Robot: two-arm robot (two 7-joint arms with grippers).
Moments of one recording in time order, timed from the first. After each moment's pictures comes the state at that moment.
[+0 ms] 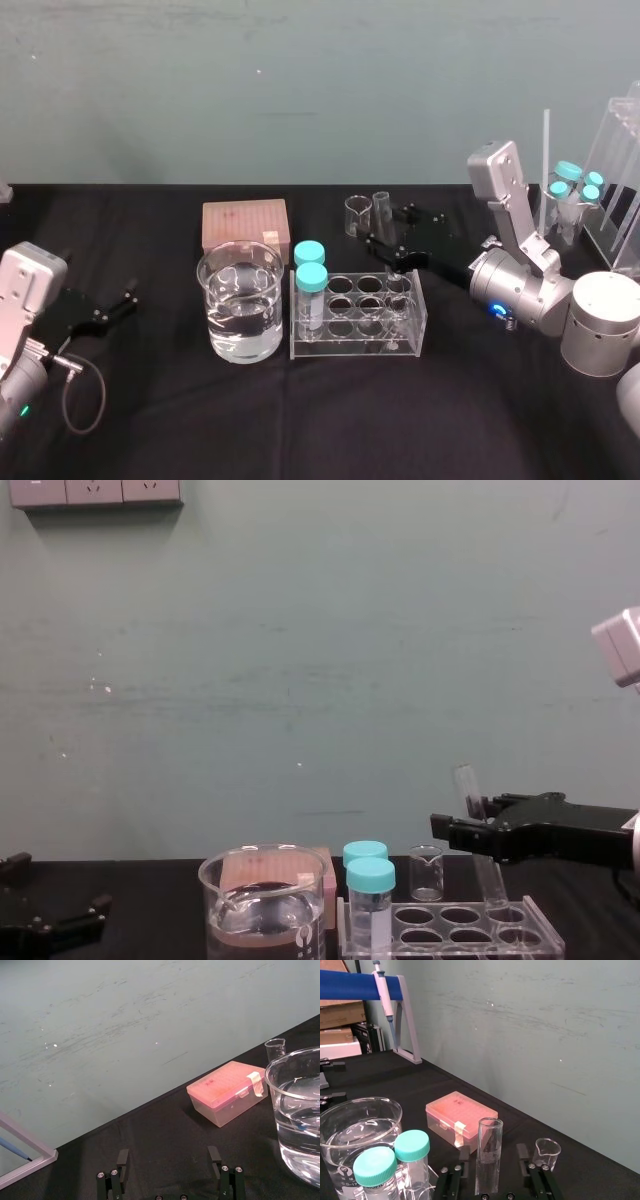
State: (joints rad) left arm -0.20 0.60 0.45 -1.41 -0.25 -0.12 0.03; right arm 0.51 0.35 -0.42 -1.14 0.33 -0.03 0.52
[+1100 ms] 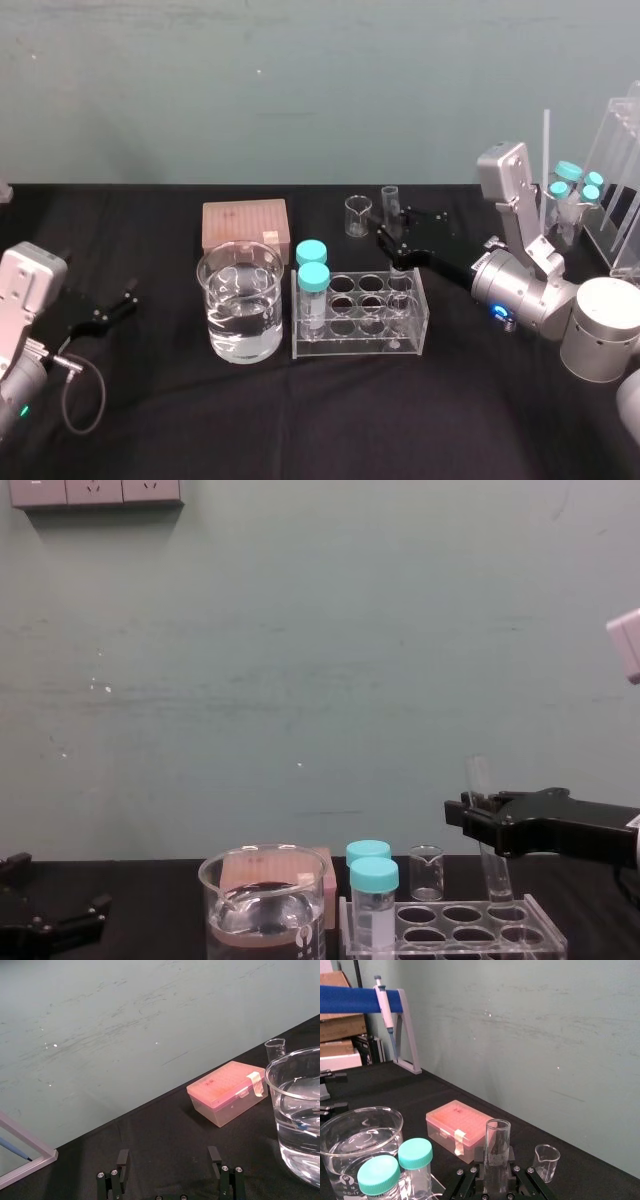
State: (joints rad) left arm -0.20 0.60 0.45 -1.41 -0.25 -0.12 0.03; right arm 0.50 0.34 -0.40 -1.13 0.34 -0.06 0.52
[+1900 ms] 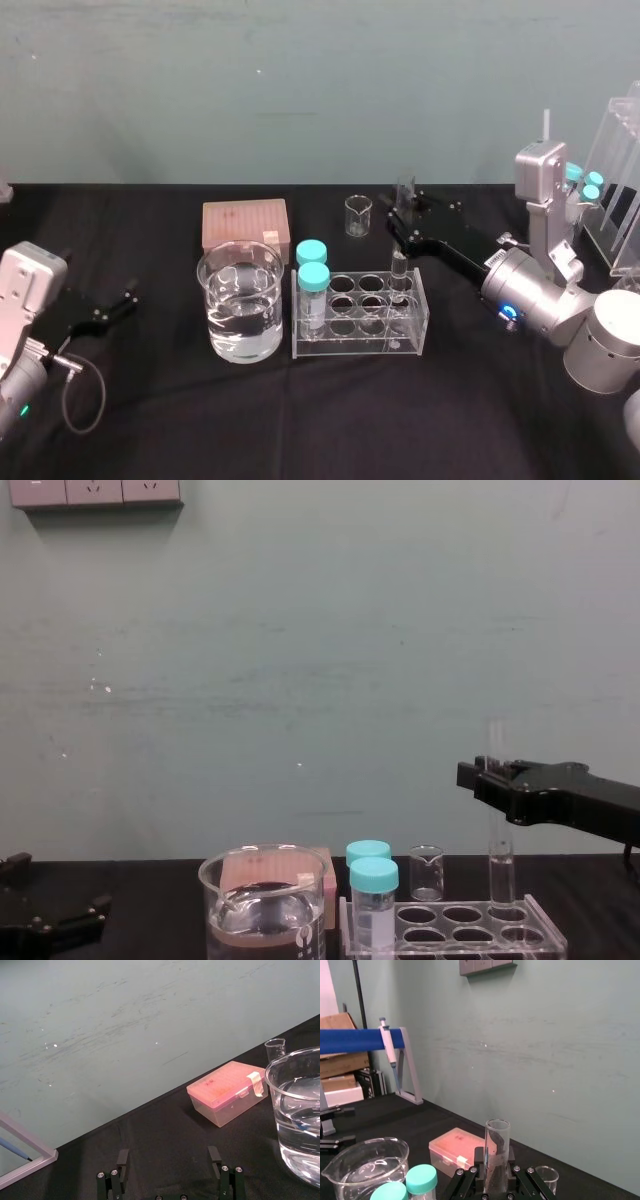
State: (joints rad) left arm -0.20 0.60 0.45 -1.41 -0.25 -0.12 0.03; right arm 0.44 0.33 -0.34 -1.18 0.42 -0.15 0.54
